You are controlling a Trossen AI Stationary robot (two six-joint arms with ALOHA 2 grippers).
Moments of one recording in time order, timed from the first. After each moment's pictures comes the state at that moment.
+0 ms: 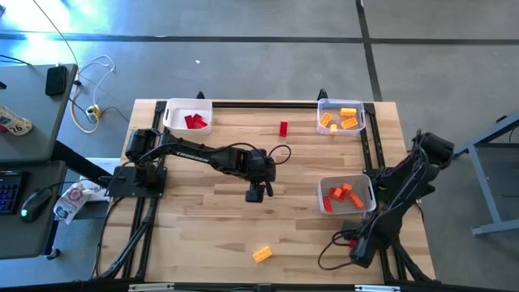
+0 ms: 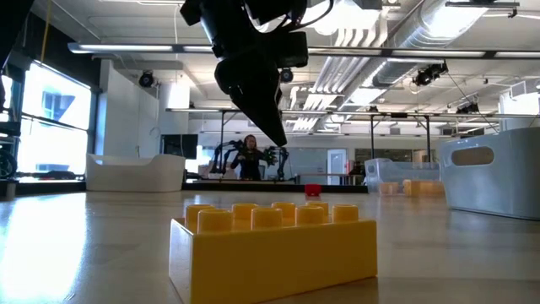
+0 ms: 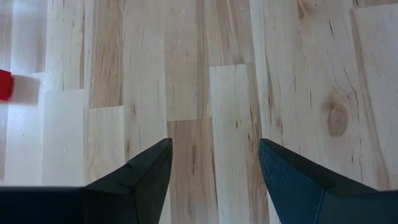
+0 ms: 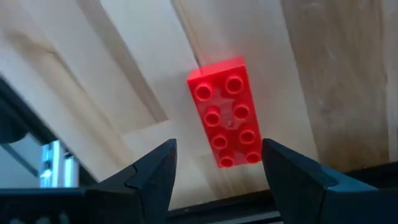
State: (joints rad) left arm 0.07 1.90 1.39 -0.57 -0.12 0.08; right arm 1.00 1.50 0.84 -0.78 -0.19 1.42
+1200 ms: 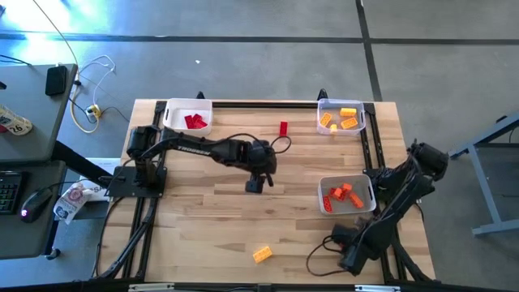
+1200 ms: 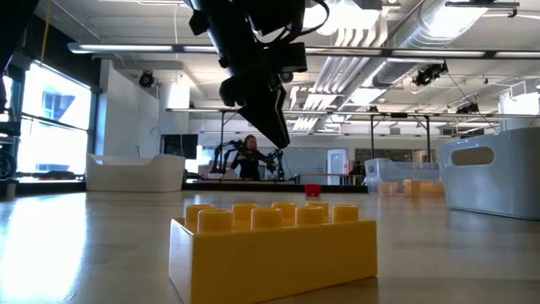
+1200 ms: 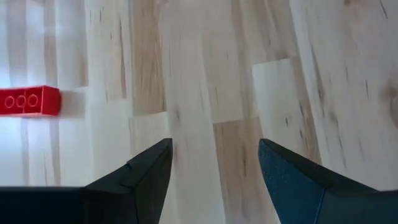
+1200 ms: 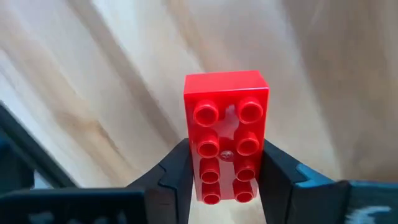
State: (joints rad) left arm 0.14 1.90 1.39 -0.55 -0.14 0.25; right arm 0.97 1.65 0.97 -0.80 -0.06 1.46
